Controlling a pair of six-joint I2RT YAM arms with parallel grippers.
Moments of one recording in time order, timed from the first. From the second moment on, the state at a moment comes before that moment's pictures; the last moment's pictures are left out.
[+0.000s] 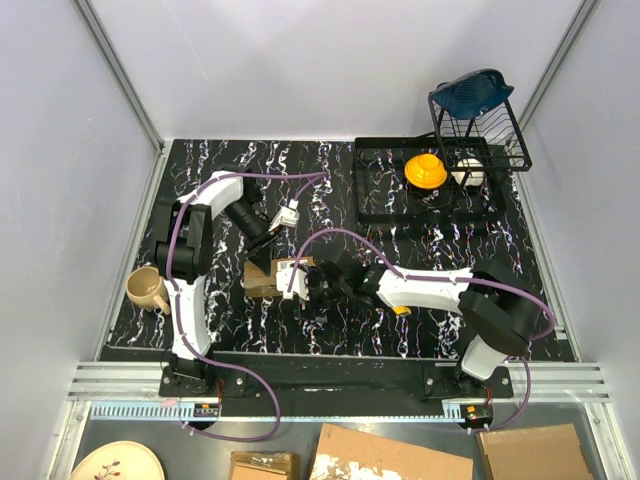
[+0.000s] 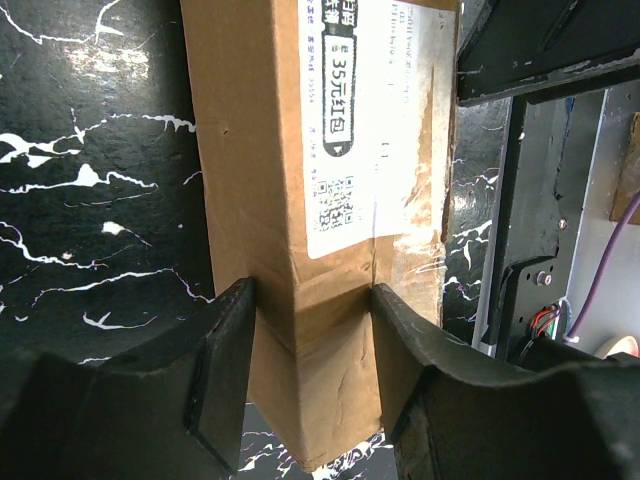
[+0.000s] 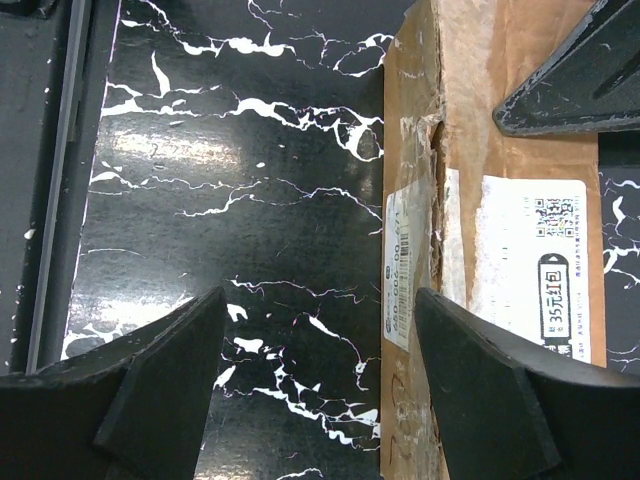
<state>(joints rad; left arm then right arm) -0.21 2.12 1.60 -1.48 0.73 1.31 1.03 1.66 0.92 0.06 -0.39 -0.55</state>
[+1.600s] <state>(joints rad) -0.21 2.12 1.57 -1.49 0.73 1.31 1.04 1.65 0.90 0.15 -0.32 -0.53</state>
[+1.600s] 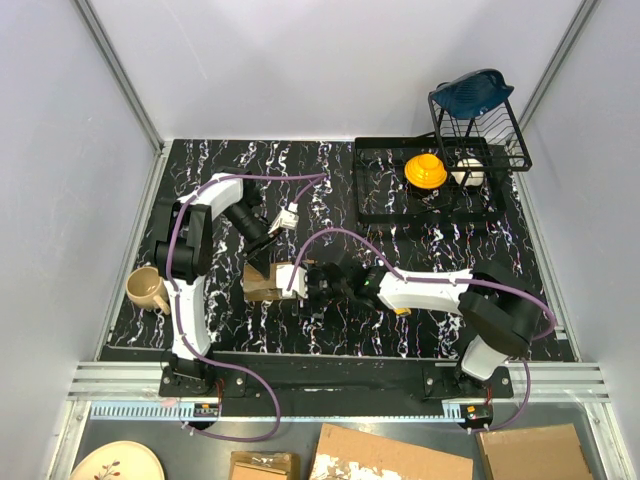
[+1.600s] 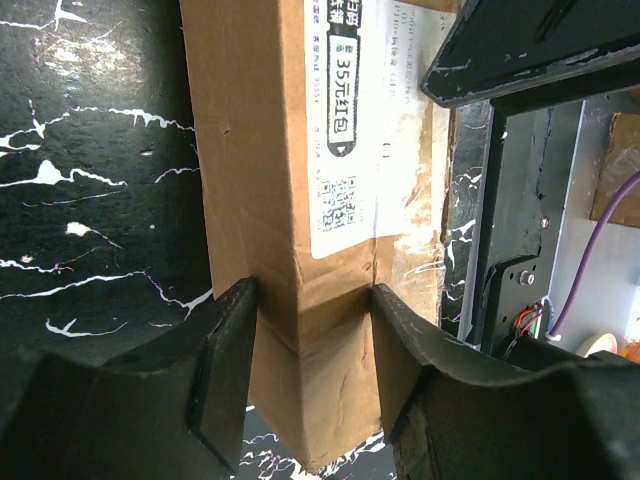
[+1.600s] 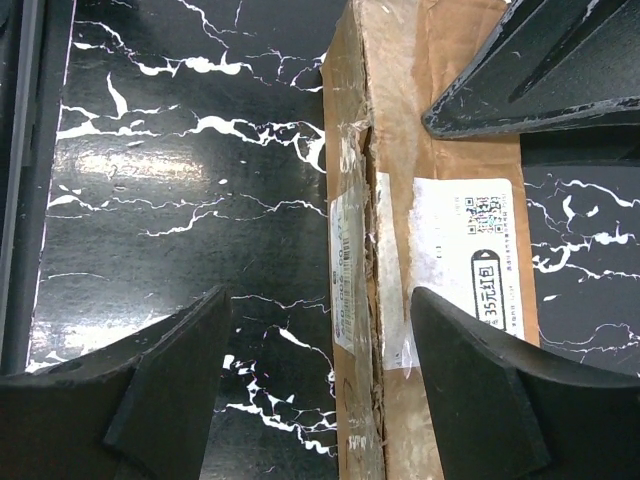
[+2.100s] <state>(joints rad) -0.21 2.12 1.57 -1.49 0.73 1.30 1.06 1.65 0.86 0.22 -0.32 -0.48</state>
